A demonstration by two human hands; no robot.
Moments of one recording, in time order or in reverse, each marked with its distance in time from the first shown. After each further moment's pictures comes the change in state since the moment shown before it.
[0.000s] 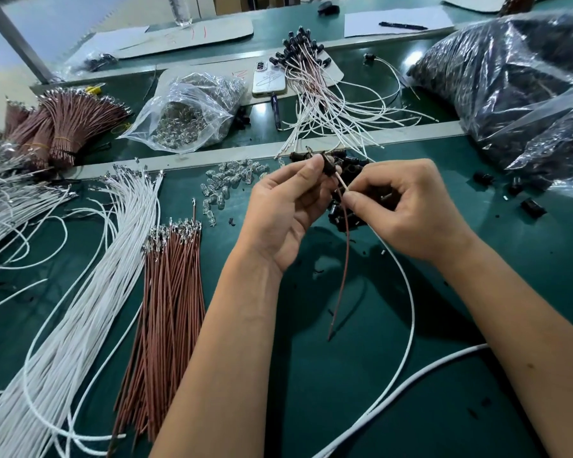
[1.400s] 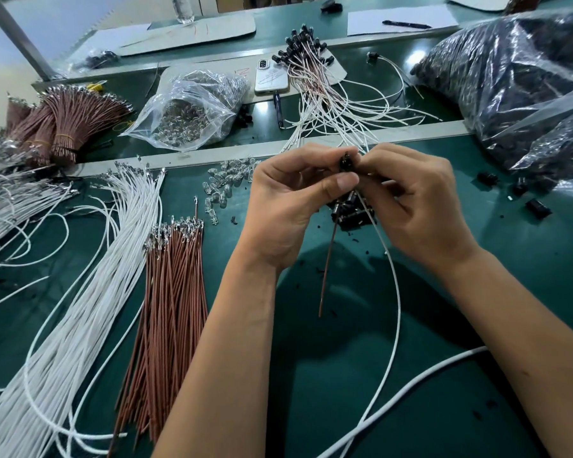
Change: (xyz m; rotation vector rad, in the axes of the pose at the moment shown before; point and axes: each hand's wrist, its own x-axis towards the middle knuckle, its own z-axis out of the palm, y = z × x) left_hand -0.005 -0.001 0.000 0.226 -0.385 0.434; right_hand 0.000 -0.008 0.006 -0.032 0.147 -0.185
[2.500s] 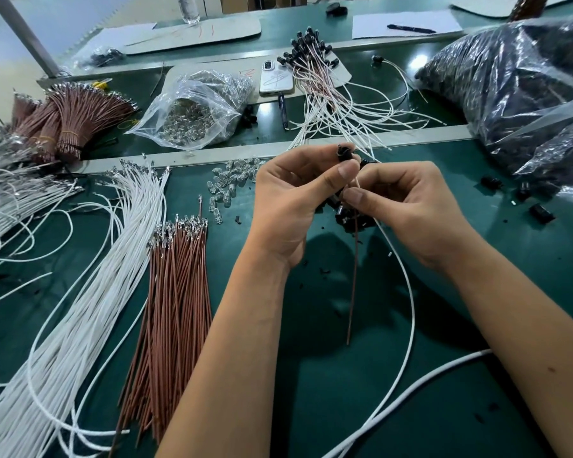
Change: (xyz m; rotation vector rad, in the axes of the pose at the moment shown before) left_hand 0.002 0.001 0.003 -0.012 0.170 -0.085; right_hand -0.003 0.006 0.006 0.600 -0.117 0.455
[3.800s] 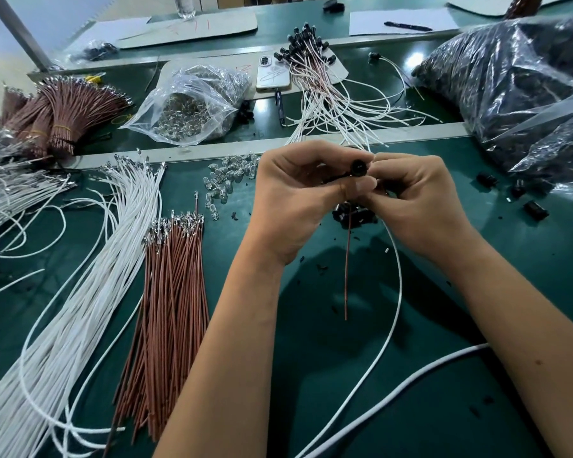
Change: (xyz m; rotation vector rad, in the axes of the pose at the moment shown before) left_hand -0.003 0.004 0.003 0.177 -0.125 0.107; right_hand 0.006 0.007 -0.006 -0.199 -0.001 -0.245
